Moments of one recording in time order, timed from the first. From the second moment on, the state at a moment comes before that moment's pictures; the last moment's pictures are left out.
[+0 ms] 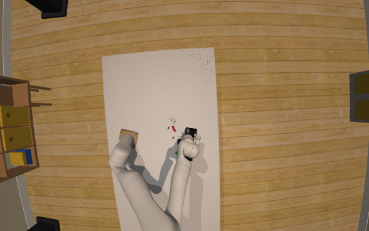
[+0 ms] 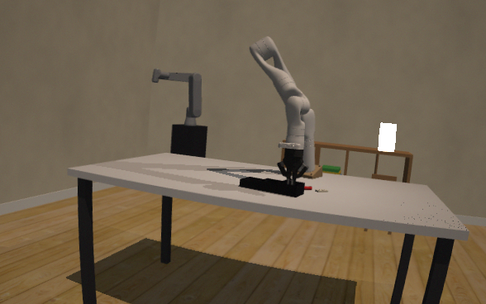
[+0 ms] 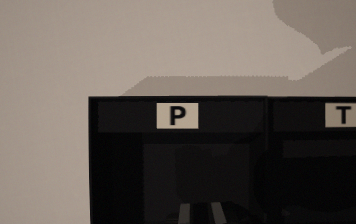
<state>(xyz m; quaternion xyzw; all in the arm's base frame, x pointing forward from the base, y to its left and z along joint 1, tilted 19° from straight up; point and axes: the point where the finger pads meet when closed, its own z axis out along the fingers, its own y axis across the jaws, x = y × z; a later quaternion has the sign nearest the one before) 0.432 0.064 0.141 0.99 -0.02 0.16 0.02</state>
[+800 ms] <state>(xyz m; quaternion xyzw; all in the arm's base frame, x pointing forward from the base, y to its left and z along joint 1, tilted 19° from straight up) 0.417 0.068 0.170 0.99 -0.02 0.15 0.02</state>
